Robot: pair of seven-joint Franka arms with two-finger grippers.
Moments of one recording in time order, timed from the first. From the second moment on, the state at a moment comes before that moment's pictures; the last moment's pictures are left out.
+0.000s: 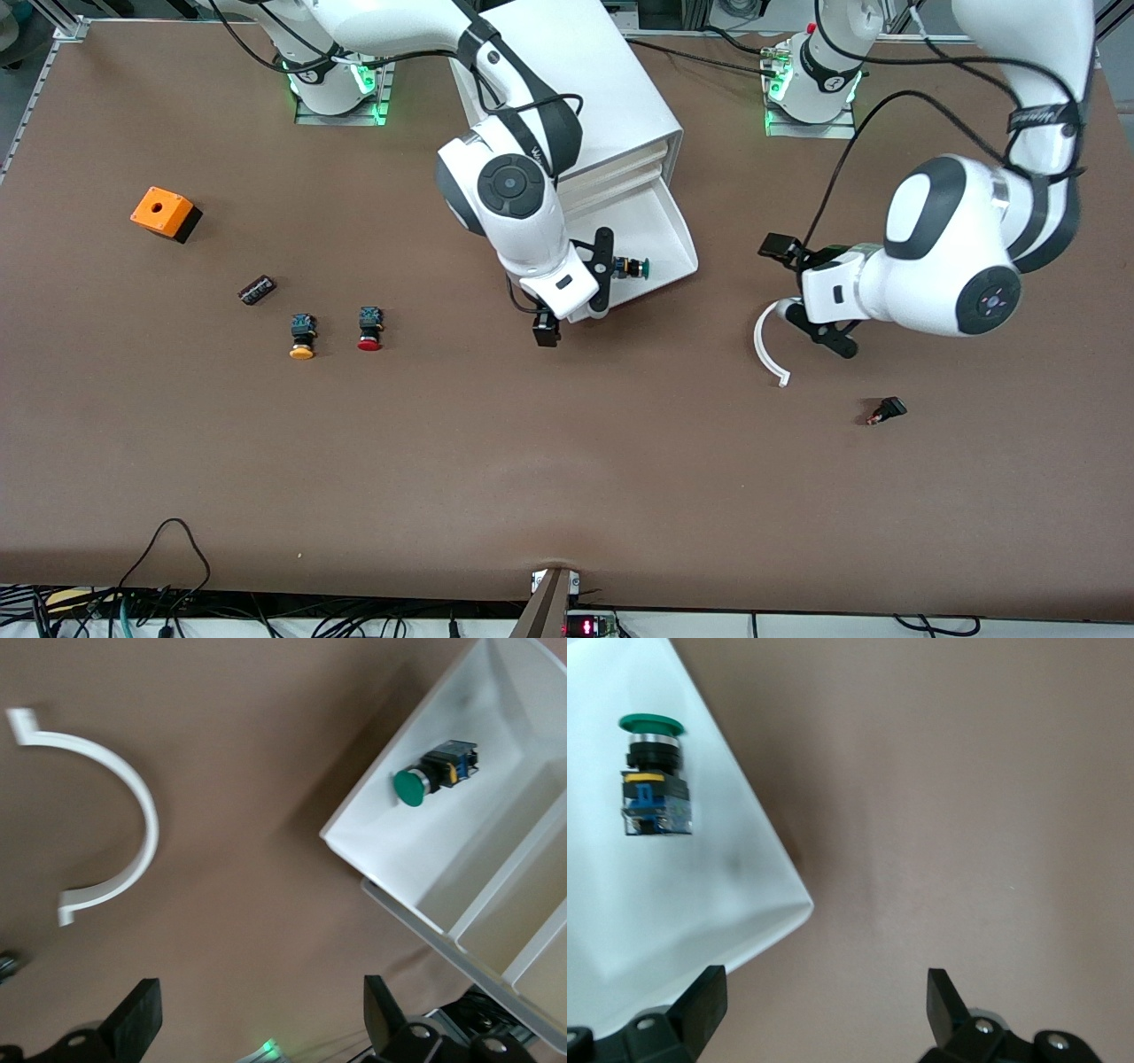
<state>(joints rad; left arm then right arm) -0.13 0.37 -0.06 -1.58 -0.25 1.52 0.30 0.81 0.73 -0.12 -1.22 0.13 2.05 -0.83</state>
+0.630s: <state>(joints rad) -0.13 0.27 -0.06 -1.39 0.07 1.49 0.17 0.92 0.76 -0.12 -1.22 0.13 2.05 -0.74</state>
